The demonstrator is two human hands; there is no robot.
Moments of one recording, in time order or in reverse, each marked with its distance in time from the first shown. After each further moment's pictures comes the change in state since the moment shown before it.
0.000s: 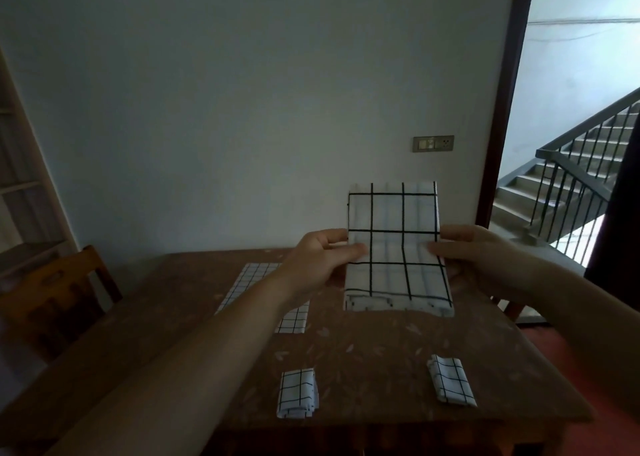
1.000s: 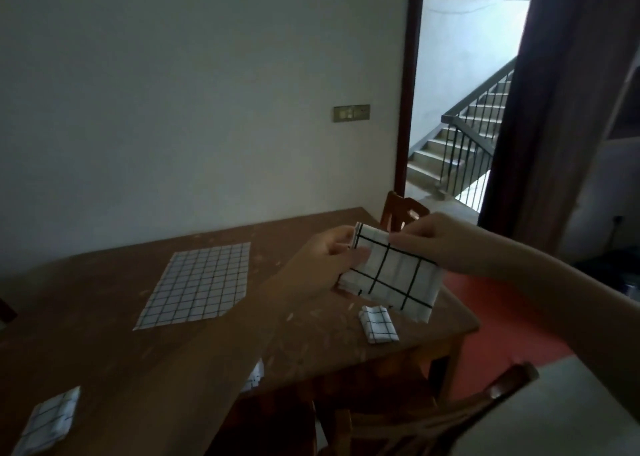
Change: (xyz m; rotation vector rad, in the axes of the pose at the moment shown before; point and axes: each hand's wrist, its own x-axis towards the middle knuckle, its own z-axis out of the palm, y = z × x) left_hand -0.010 -0.014 0.099 0.085 -0.294 0.114; right_hand -0.079 0.007 -0.029 -0.826 0.216 0.104
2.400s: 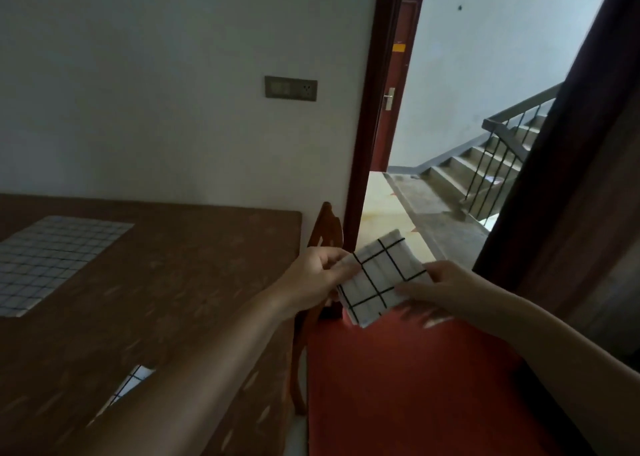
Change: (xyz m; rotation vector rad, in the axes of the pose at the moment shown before) left_hand 0.498 -0.100 0.340 0.087 0.201 -0.132; right_hand 0.179 0.542 -0.283 0.381 -0.291 0.202
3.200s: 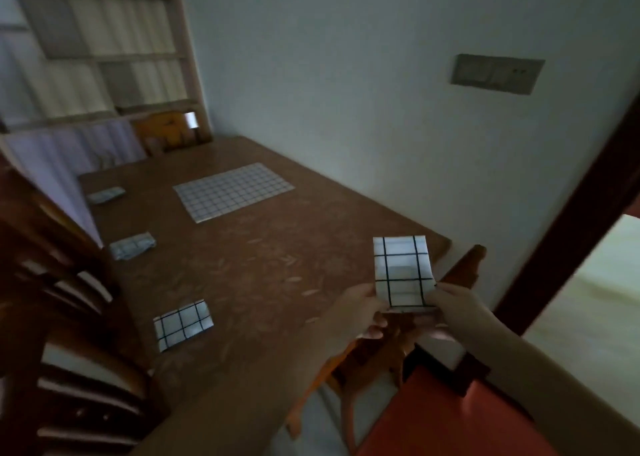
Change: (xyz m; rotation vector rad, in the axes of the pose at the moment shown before) left_hand 0.179 -0.094 0.026 -0.414 0.762 -0.539; right_hand 0.358 0.049 -0.017 0.177 -0.455 0.002
